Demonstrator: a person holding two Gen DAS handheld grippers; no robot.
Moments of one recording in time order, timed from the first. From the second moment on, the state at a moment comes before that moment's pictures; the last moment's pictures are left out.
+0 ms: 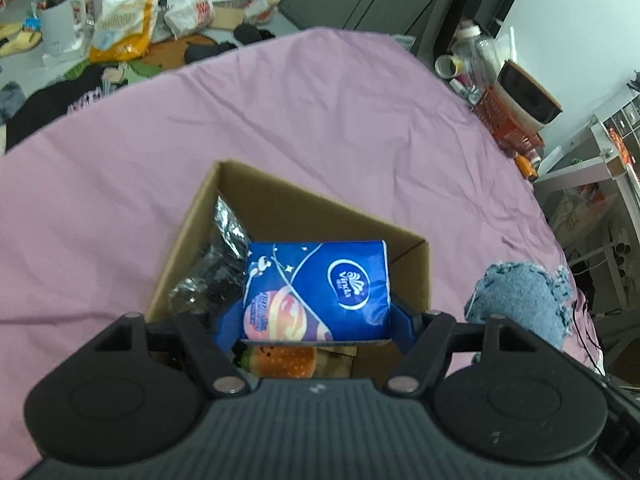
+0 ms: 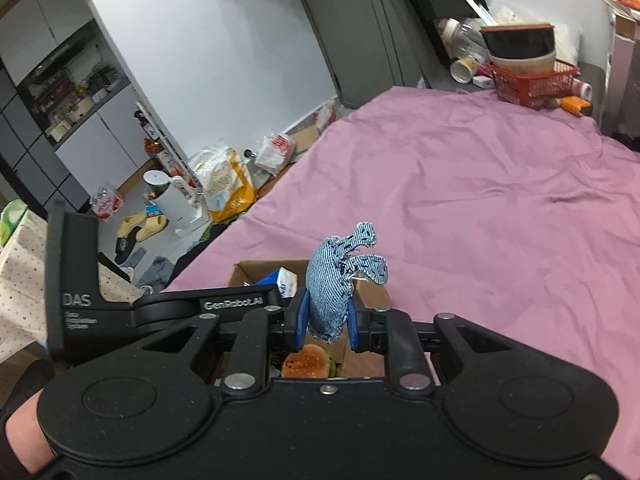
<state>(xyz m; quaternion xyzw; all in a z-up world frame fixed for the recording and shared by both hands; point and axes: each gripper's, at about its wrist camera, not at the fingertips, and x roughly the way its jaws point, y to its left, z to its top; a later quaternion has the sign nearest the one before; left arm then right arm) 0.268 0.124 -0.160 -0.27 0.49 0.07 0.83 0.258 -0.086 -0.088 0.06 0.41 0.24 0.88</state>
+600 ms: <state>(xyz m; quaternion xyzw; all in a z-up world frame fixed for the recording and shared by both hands) 0.252 0.153 -0.139 -0.27 0.46 0.08 0.84 0.263 -0.065 -0.105 0.07 0.44 0.23 0.87</state>
